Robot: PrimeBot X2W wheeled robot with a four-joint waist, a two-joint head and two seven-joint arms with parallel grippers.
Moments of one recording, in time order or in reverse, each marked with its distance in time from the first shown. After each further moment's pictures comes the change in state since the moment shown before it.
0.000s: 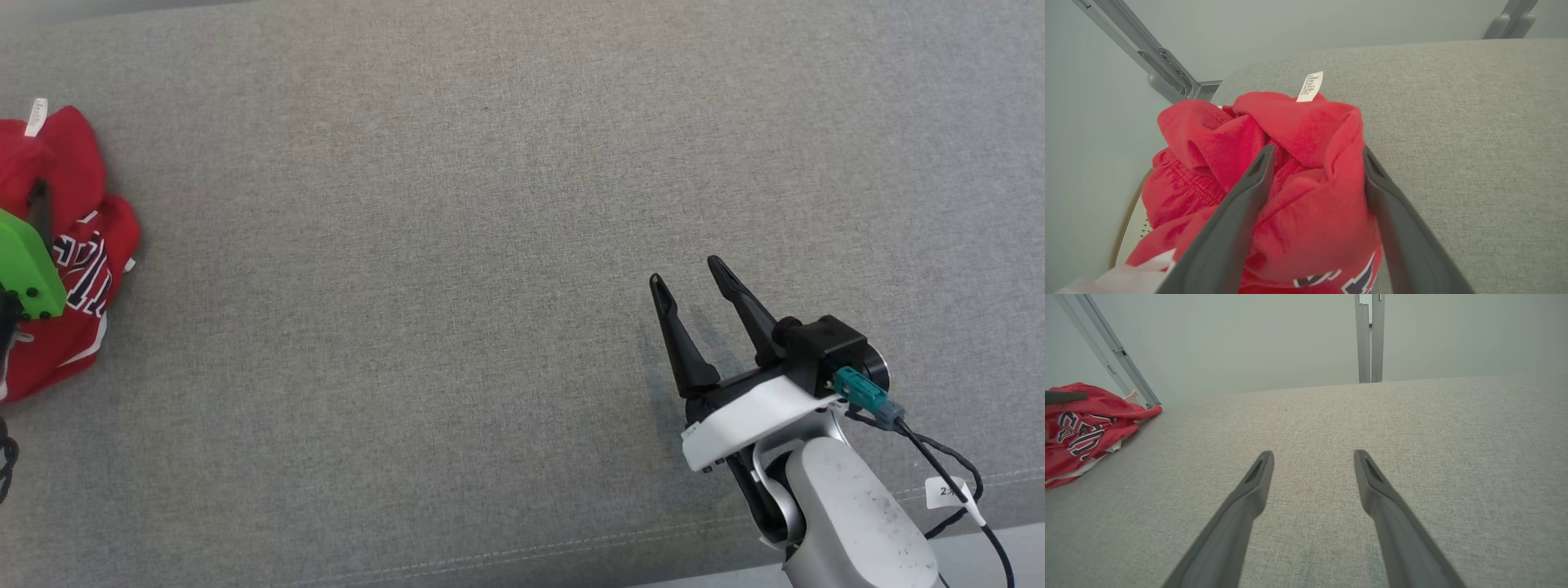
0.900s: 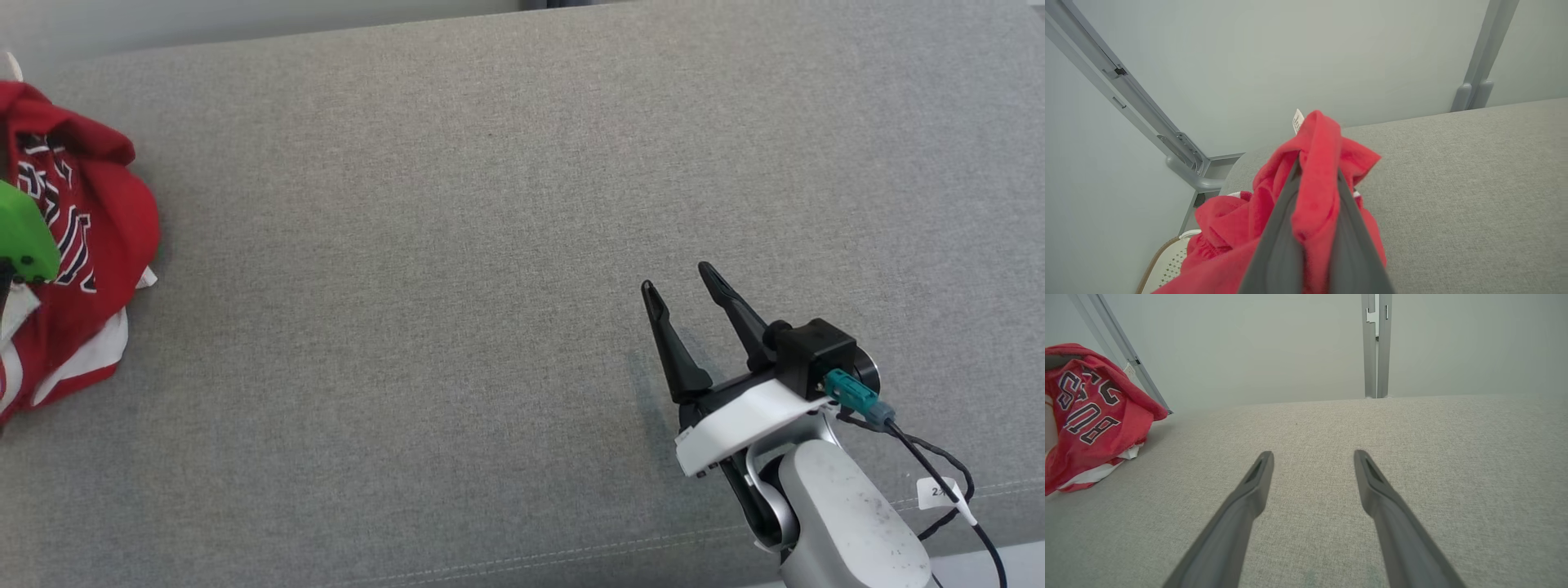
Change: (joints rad) left arm -0.072 0.035 -0.183 0.023 -0.082 0.000 -0.201; right arm -0.007 0.000 0.016 0.021 0.006 0.000 -0.004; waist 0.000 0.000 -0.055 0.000
